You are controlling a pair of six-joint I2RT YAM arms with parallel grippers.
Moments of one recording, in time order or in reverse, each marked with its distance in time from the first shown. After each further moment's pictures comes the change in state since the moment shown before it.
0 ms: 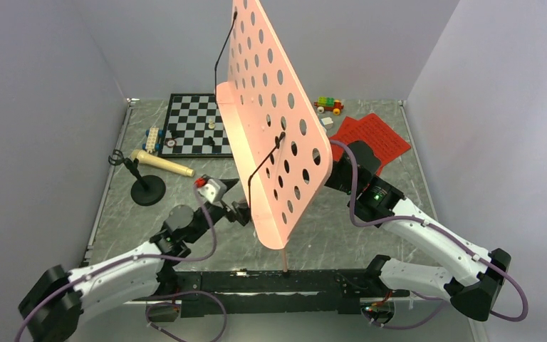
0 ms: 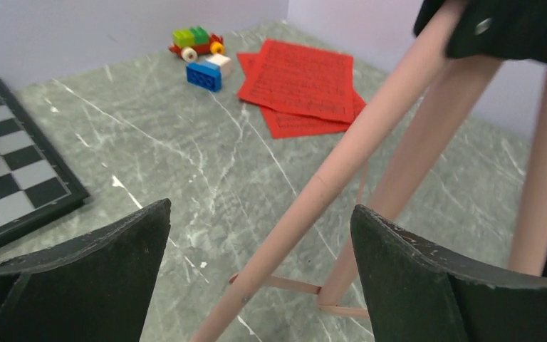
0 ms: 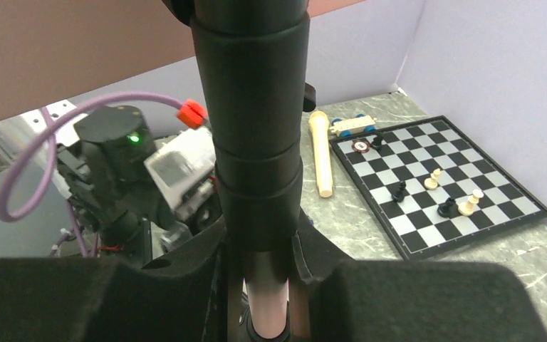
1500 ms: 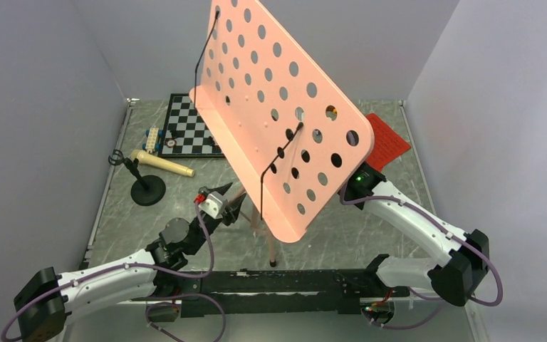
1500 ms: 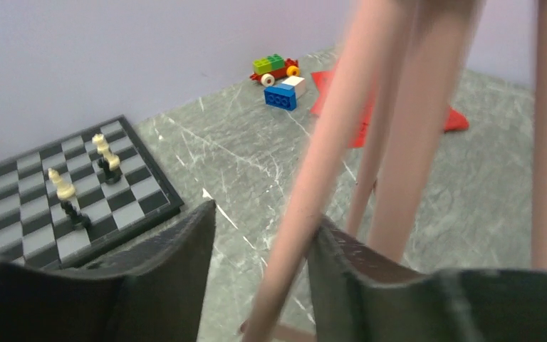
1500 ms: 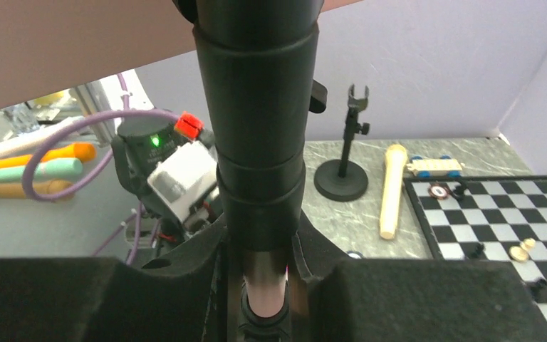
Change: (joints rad) left arm -0.166 -0.058 -0.027 0.010 -0.275 0.321; right arm -0.108 0.194 0.042 0.267 -0.420 0.140
